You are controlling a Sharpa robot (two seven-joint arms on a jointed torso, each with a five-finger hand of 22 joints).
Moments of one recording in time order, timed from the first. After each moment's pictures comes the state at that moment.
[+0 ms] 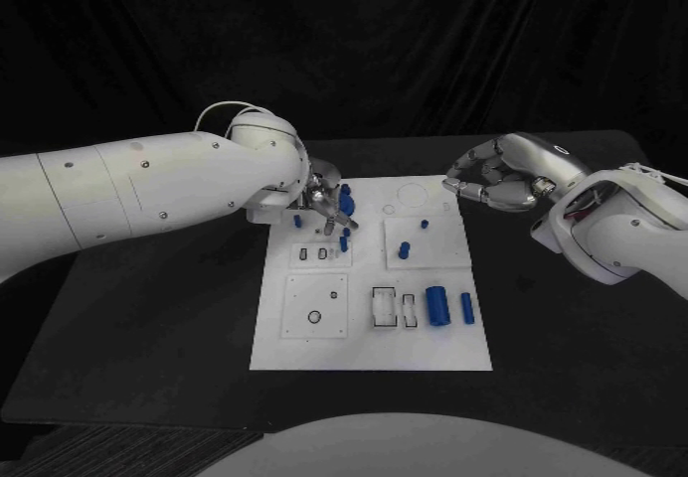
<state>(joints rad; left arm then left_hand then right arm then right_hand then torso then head) 1.49 -0.56 -0.21 1.37 -1.13 0.34 -0.47 1.09 0.15 -0.15 0.28 0.13 1.15 0.02 0.34 0.67 1.47 -0.03 1.57 1.31 1.47 -0.07 1.57 1.31 0.01 1.47 0.04 1.57 1.31 1.39 -1.05 -0.21 1.72 -1.35 -0.51 -0.05 1.18 -0.01 0.12 0.28 0.41 0.85 0.08 0.25 0.28 1.46 -0.01 1.57 1.31 1.47 -0.06 1.57 1.31 0.05 1.47 0.05 1.38 1.31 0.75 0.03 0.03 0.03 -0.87</state>
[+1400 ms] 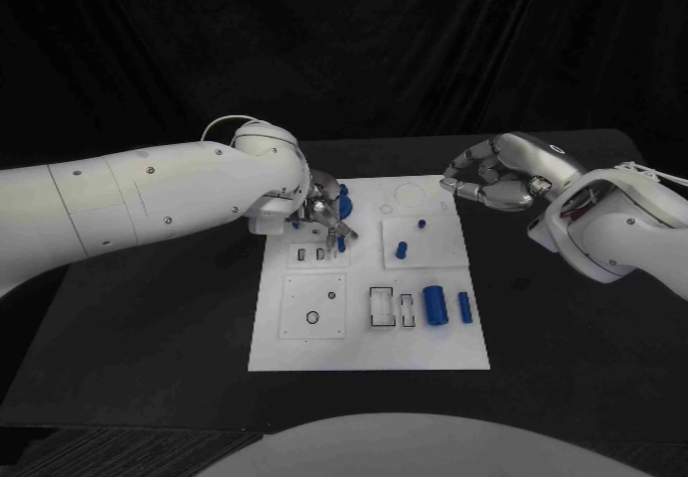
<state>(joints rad) 1.47 -0.55 -0.21 1.36 -1.06 0.35 -0.50 1.11 0.14 -0.11 0.25 0.18 1.15 0.02 0.28 0.65 1.47 -0.03 1.57 1.31 1.47 -0.07 1.57 1.31 0.01 1.47 0.04 1.57 1.31 1.39 -1.04 -0.21 1.72 -1.35 -0.51 -0.06 1.19 -0.01 0.12 0.29 0.41 0.85 0.08 0.25 0.28 1.46 -0.01 1.57 1.31 1.47 -0.06 1.57 1.31 0.05 1.47 0.05 1.37 1.31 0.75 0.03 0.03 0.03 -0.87</state>
